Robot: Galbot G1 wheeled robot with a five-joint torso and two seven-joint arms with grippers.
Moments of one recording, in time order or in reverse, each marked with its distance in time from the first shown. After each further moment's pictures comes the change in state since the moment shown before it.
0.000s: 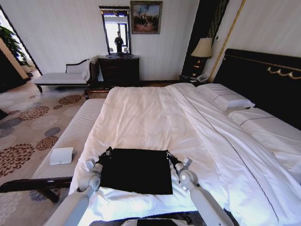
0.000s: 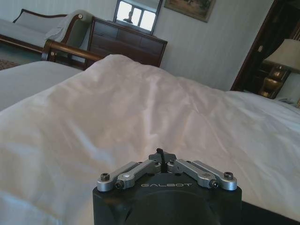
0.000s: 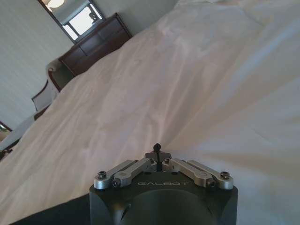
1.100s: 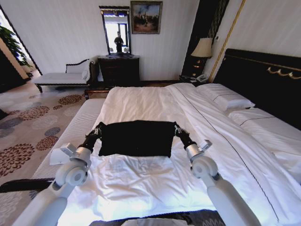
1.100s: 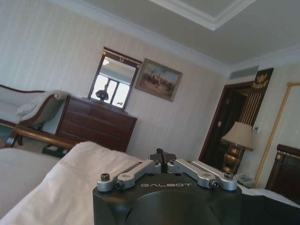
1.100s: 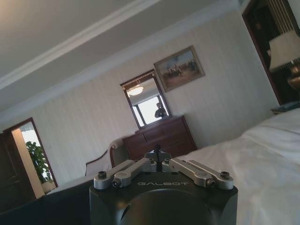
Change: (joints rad) left arm 0.064 0.202 -0.214 -0.516 -0.201 0.018 -0.160; right arm -0.002 -0.160 0.141 0.520 -0.093 0.029 0.040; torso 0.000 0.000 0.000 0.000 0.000
